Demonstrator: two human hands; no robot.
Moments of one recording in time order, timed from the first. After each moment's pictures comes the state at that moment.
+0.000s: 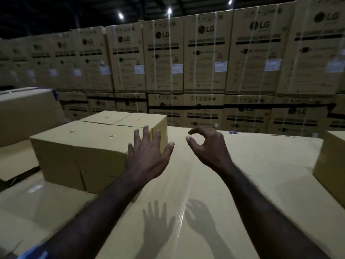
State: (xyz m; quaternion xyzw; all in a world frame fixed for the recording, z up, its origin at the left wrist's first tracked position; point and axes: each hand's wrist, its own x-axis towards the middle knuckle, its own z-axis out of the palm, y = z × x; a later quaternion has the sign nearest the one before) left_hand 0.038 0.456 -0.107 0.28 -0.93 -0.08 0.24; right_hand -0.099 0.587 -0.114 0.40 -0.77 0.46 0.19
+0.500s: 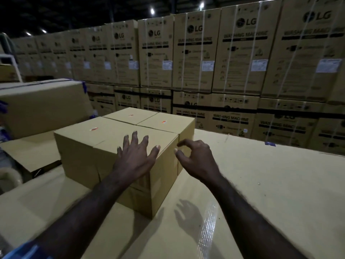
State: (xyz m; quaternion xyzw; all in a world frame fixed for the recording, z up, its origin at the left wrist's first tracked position) left_hand 0.023 0.296 -0.126 0.37 -0.90 -0.08 0.21; right_hand -0.120 0.429 -0.136 0.47 -0.78 0.41 0.09
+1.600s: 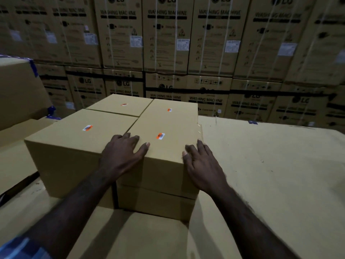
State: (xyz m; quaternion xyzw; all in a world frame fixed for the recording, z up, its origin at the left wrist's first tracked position) left_hand 0.056 0.063 -0.170 0.23 -0.95 -0.08 0.21; right_hand -0.054 0.282 -0.199 0.33 -0.91 0.23 0.07
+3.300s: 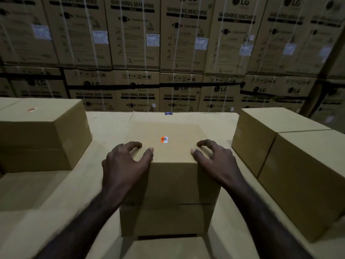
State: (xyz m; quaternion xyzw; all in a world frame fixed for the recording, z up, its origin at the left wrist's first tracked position) left_hand -0.104 0.547 -0.154 0.17 -0.88 -0.33 0.30; right_hand -0.189 0.764 -0.152 0.15 -0.92 0.35 0.09
